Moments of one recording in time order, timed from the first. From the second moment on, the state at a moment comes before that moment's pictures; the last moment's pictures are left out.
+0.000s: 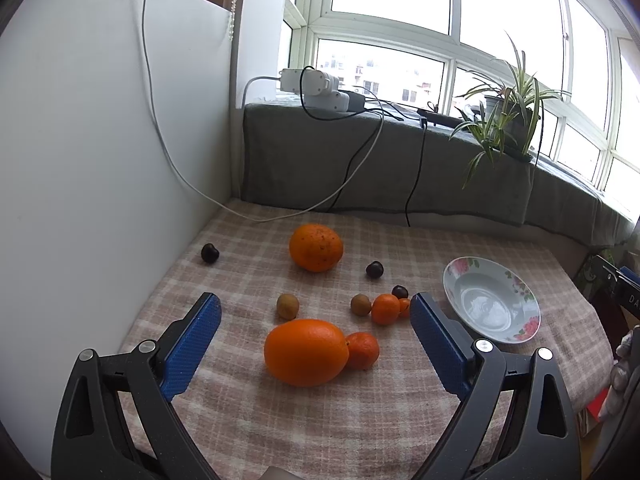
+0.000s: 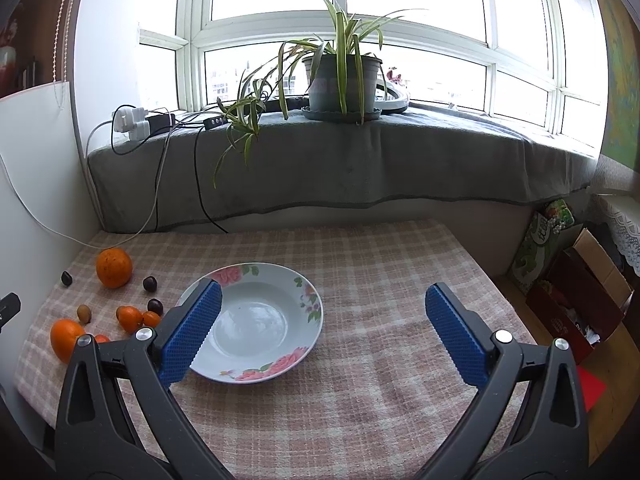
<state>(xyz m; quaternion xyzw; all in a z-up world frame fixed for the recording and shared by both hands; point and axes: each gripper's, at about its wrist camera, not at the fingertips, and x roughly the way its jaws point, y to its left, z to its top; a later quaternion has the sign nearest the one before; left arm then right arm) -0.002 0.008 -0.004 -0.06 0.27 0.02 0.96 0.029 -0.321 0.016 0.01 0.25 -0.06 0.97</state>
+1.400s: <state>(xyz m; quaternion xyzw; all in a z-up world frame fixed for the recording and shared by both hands) 0.004 0.036 -0.057 -0.12 0.34 -0.01 0.93 0.062 -0.281 -0.015 0.04 0.31 0.11 0.94</state>
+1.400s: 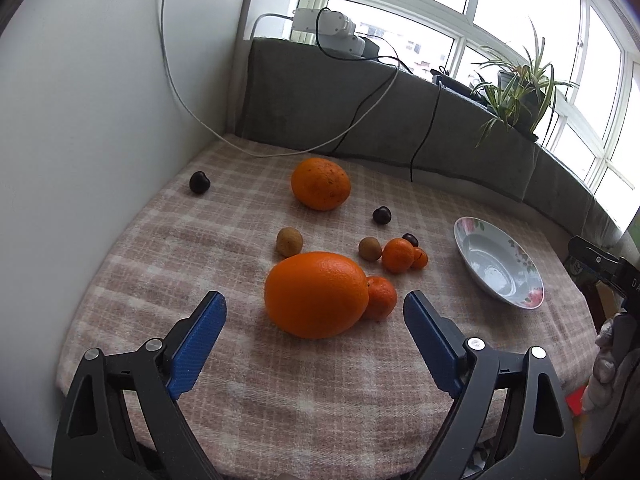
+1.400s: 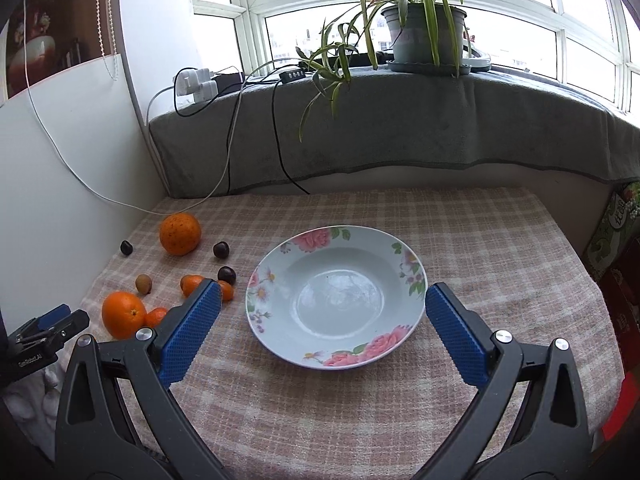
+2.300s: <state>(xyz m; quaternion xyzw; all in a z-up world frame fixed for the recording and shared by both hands) 0.010 0.049 -0.101 -0.16 0.38 0.00 0.91 0.138 -0.116 -0.057 -0.02 0.47 0.40 0.79</state>
